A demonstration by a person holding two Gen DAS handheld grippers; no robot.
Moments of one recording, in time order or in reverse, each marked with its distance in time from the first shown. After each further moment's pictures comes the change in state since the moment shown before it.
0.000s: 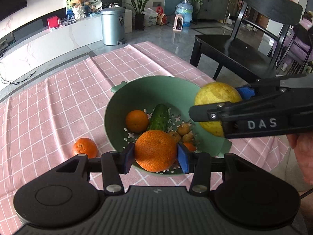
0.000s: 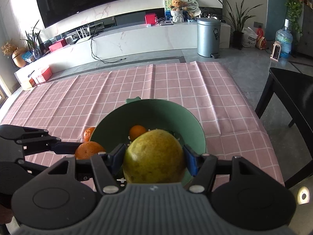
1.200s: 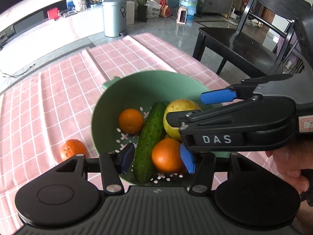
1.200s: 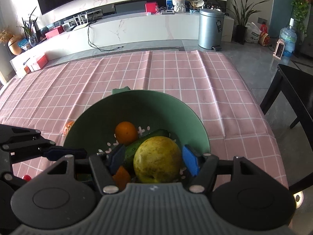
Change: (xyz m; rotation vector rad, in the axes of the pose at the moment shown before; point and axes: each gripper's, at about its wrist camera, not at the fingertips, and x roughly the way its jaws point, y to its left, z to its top) left arm 0.020 -0.006 0.012 -0.026 0.039 0.014; right arm 0.043 -0.001 0.008 -0.055 0.046 -0.031
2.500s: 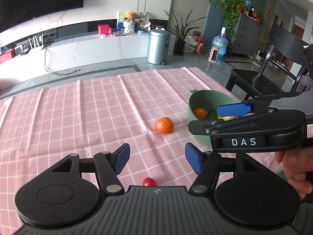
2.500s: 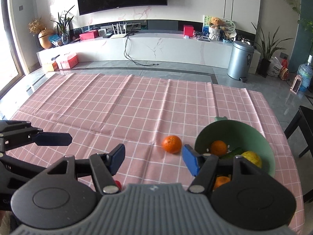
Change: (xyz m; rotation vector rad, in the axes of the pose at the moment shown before) left arm -0.163 0.113 -0.107 -0.187 -0.201 0.111; right arm -0.085 0.197 -0.022 -0.153 -0.086 0.069
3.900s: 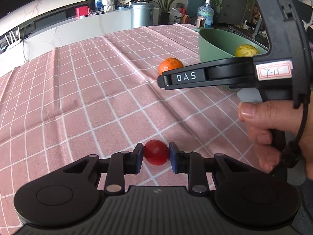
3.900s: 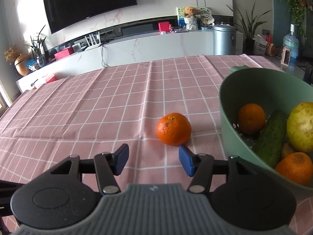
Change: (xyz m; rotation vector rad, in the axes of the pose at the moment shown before) left arm 0.107 0.027 -0.075 0.134 0.108 -0.057; right arm 0.157 -0.014 -0.051 0.242 -0.097 -0.095
